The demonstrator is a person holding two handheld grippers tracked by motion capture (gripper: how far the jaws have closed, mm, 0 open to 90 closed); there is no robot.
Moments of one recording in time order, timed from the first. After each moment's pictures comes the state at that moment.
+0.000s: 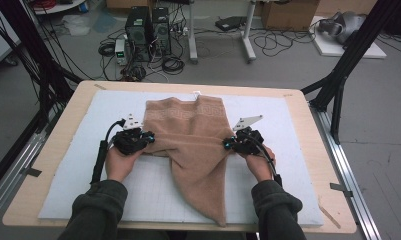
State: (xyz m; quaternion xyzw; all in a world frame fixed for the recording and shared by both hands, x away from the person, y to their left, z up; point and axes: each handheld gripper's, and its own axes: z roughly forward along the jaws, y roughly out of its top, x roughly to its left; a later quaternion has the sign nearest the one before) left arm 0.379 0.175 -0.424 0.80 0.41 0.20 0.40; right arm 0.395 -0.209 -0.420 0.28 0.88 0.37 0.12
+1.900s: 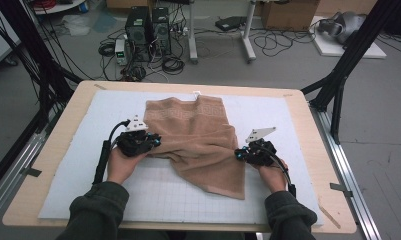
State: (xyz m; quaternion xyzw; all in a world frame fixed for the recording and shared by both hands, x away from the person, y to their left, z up) left arm 0.351 0.168 -0.397 0.81 0.34 0.18 0.43; right arm 0.368 -0.248 -0.434 0.28 0.88 0.36 0.12
